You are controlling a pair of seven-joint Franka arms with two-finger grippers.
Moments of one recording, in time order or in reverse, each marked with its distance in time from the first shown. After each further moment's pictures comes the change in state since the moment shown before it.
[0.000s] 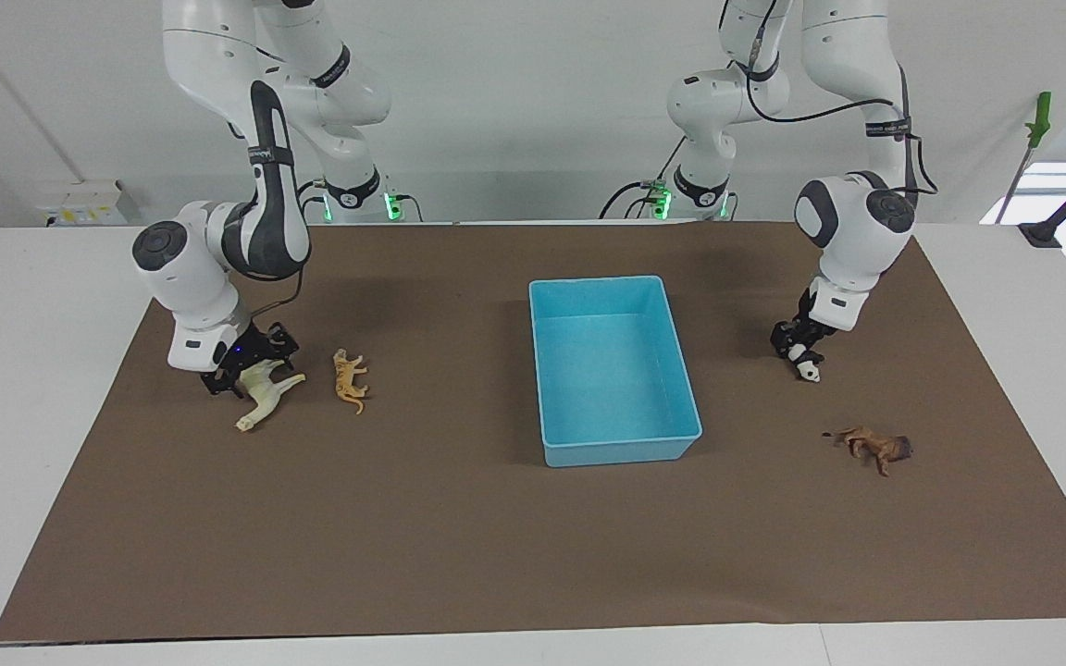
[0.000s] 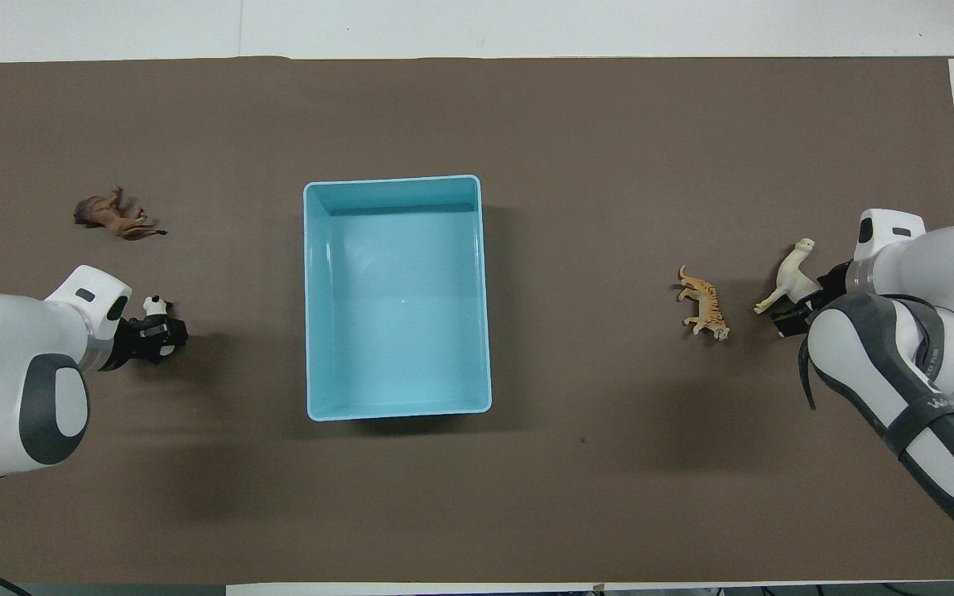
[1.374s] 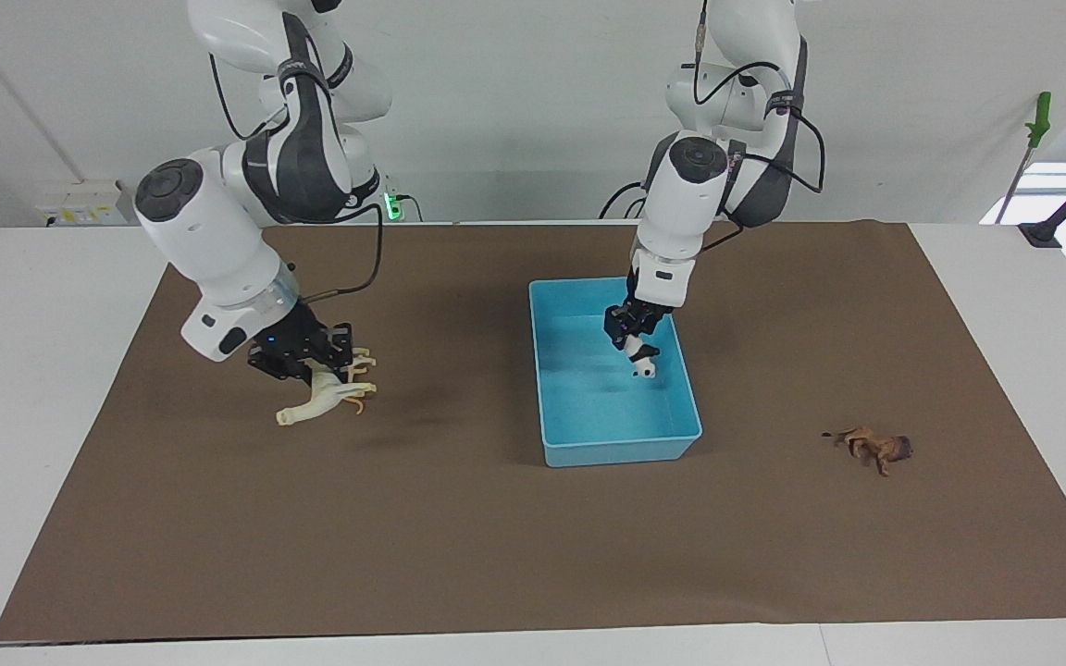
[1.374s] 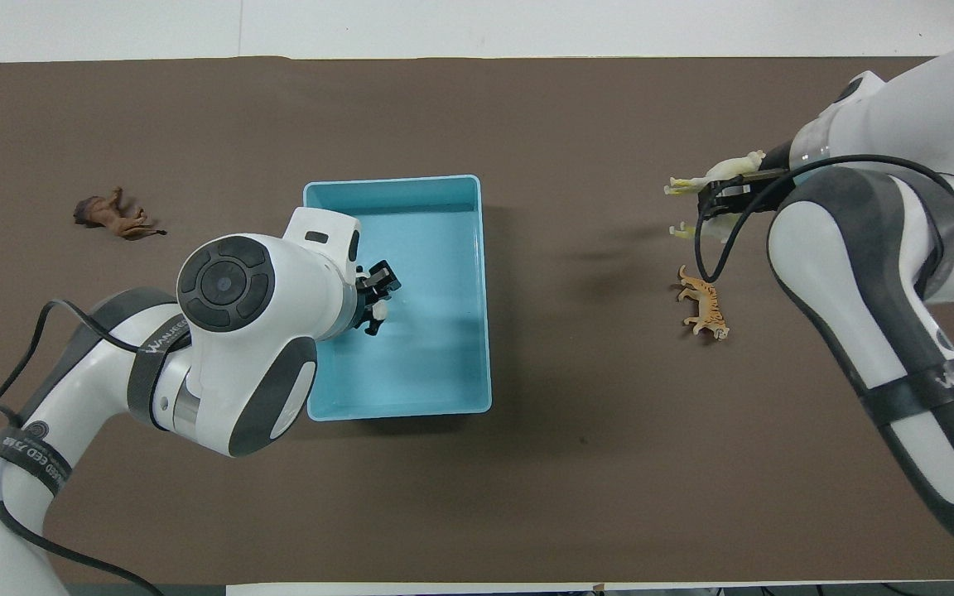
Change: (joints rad) left arm -0.554 0.036 -0.028 0.359 -0.016 -0.257 -0.837; right arm 0.259 0.058 0.017 0.540 0.137 -0.427 0.778
